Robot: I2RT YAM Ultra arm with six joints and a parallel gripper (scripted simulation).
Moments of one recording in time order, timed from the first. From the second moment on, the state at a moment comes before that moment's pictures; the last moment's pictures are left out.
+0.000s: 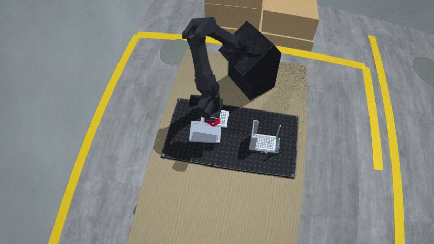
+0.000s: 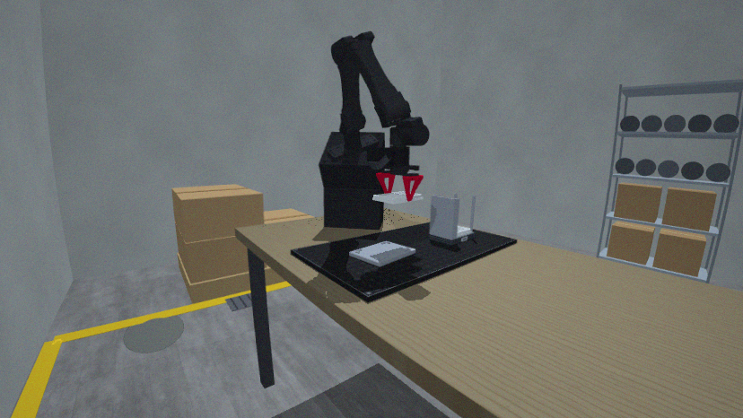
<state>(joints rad) 0.04 1.67 0.99 -0.39 0.36 1.30</state>
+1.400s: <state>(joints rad) 0.40 1.87 1.04 -0.39 0.51 1.67</state>
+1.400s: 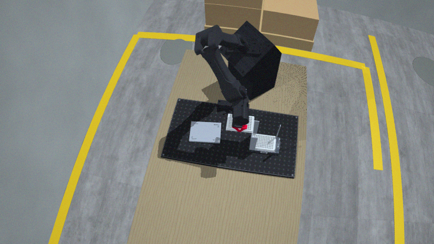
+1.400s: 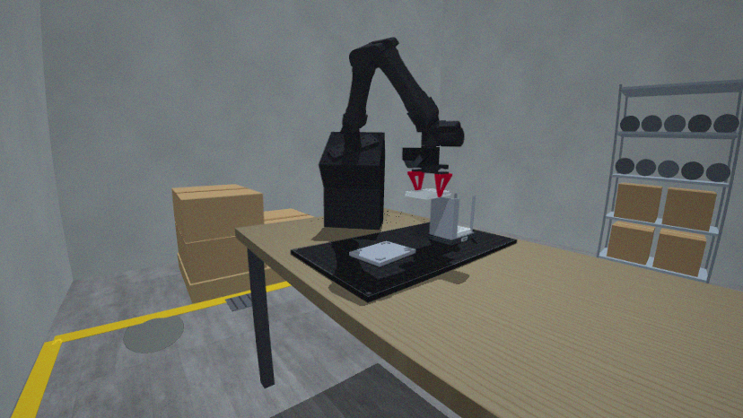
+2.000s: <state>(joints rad) 0.53 1.99 1.13 -0.43 0.55 1.81</state>
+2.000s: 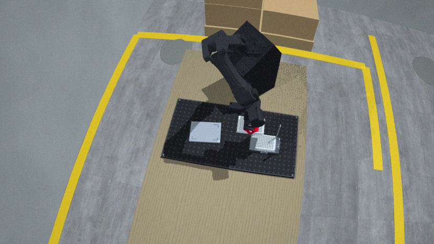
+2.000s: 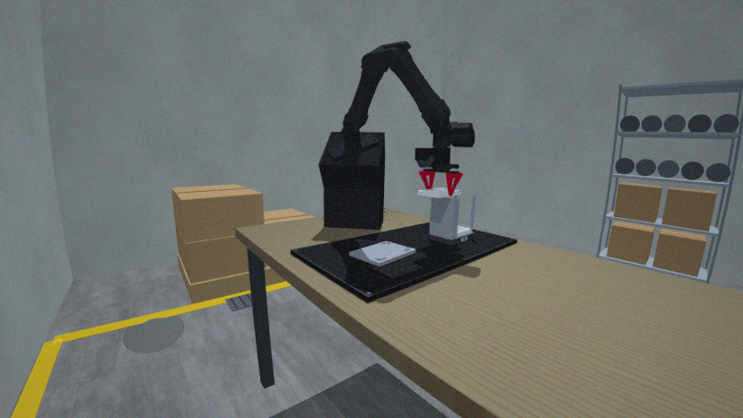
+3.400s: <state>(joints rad) 0.70 2.21 1.35 -0.55 0.59 2.03</state>
